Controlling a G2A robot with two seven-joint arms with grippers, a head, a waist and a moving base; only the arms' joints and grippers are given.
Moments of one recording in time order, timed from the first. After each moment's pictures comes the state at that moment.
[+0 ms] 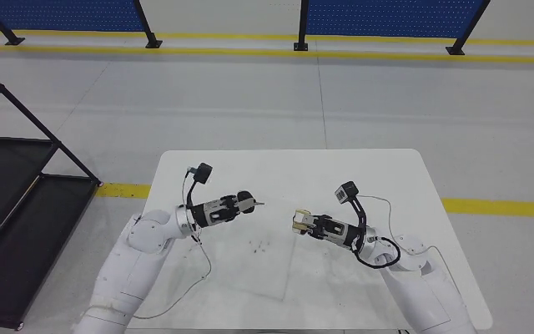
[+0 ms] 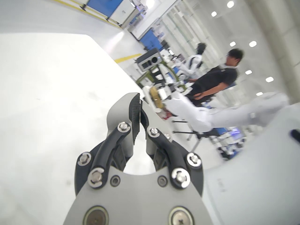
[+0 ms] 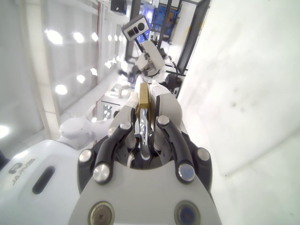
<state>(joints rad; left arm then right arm) 1.42 -1.12 -1.42 -1.52 0.12 -0.82 -0.78 -1.35 -1.16 1.14 -1.53 0.41 -0.30 0.96</state>
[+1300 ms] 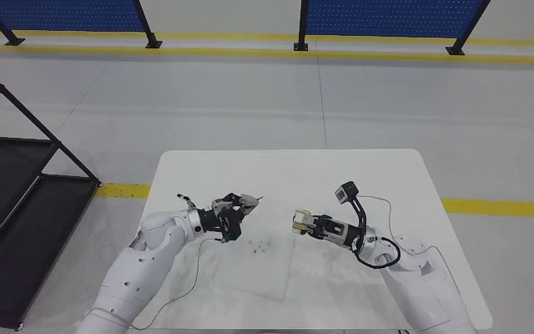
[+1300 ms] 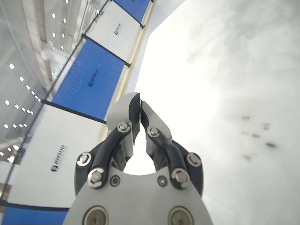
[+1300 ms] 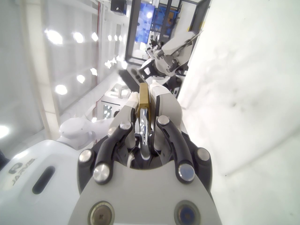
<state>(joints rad) 1.40 -1.09 -1.31 -1.47 2.33 -0.34 0.84 -1.35 -1.16 1.14 -1.53 0.41 -0.30 0.96</state>
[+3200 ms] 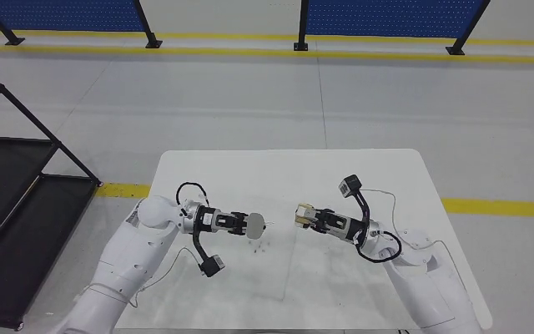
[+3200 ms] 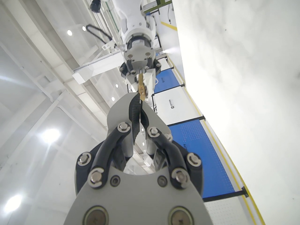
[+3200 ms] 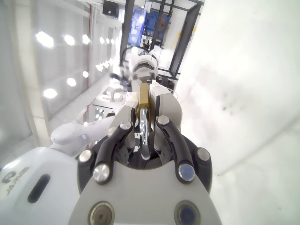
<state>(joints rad) 1.24 -1.04 -1.25 -1.44 2.70 0.38 1.40 -1.32 -1.15 1.17 -1.59 0.34 -0.20 0.97</state>
